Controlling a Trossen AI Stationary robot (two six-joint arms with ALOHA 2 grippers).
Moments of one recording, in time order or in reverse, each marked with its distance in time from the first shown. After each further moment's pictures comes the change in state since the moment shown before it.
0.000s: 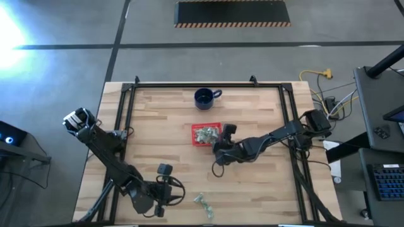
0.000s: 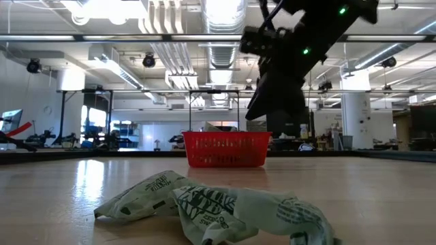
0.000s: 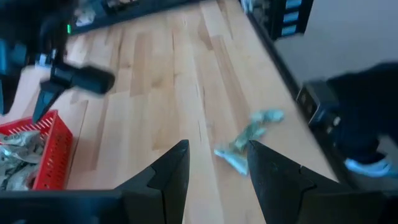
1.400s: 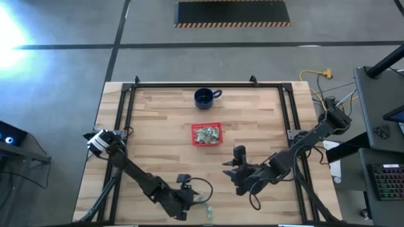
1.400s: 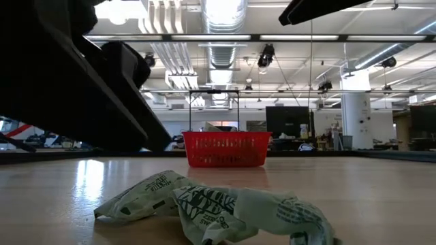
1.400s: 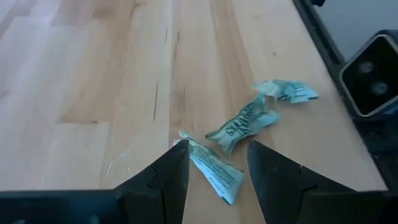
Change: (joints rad) left arm 0.107 0.437 0.029 0.364 0.150 -0.132; right arm 0.340 -0.232 -0.008 0.006 -0.090 -0.066
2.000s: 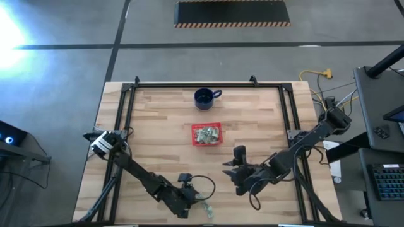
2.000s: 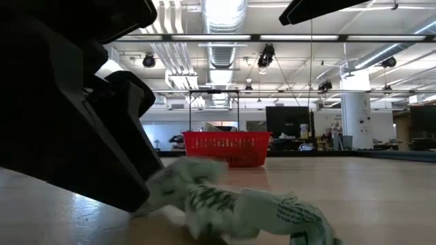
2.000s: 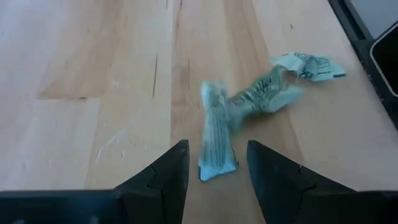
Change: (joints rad) left arm 0.029 0.045 -0.003 0.001 0.065 -0.030; right arm 0.005 0.000 0.000 0.000 0.000 0.014
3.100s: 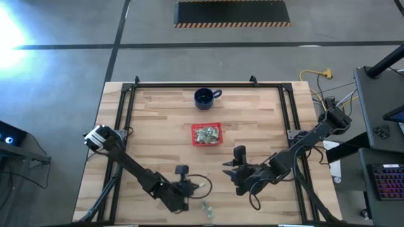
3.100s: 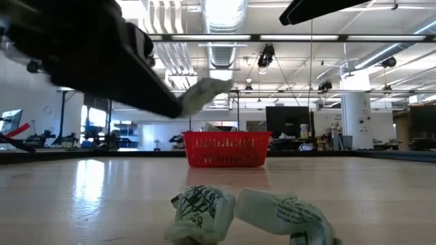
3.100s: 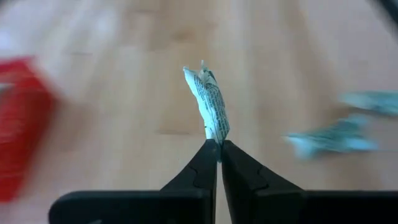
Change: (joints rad) left arm 0.011 -0.116 -0.003 -0.134 -0.233 0.111; right arm 0.000 0.000 0.000 -0.001 0.002 -0.005
